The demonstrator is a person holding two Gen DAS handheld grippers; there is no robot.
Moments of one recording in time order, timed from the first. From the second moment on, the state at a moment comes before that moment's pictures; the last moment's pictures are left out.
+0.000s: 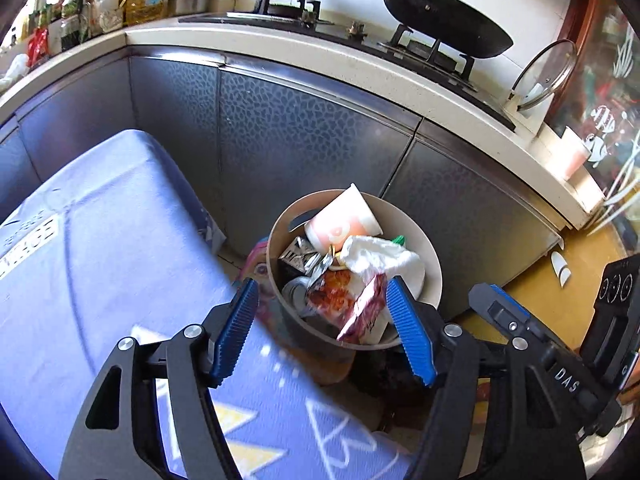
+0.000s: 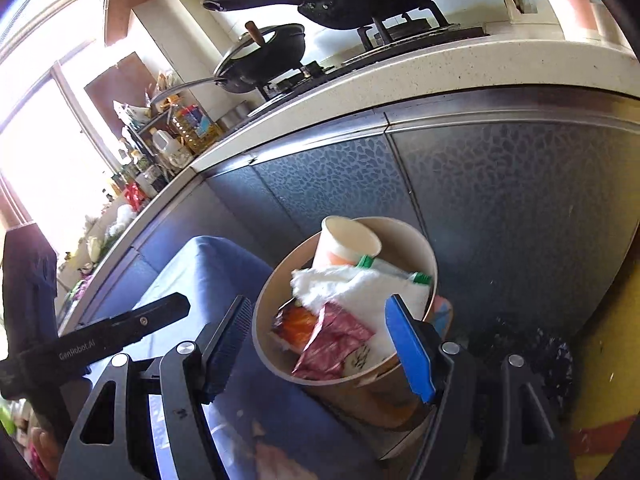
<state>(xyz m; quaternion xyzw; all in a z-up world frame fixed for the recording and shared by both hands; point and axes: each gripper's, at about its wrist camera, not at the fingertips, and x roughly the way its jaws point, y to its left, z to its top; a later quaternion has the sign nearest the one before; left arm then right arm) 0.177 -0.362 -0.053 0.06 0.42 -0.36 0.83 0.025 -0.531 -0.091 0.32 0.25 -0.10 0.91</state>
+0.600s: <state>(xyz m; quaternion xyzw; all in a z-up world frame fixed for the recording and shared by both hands) 0.087 -0.235 -0.022 0.06 0.34 -0.33 0.88 -0.037 -0.443 -0.050 0.36 0.23 -0.07 0.90</state>
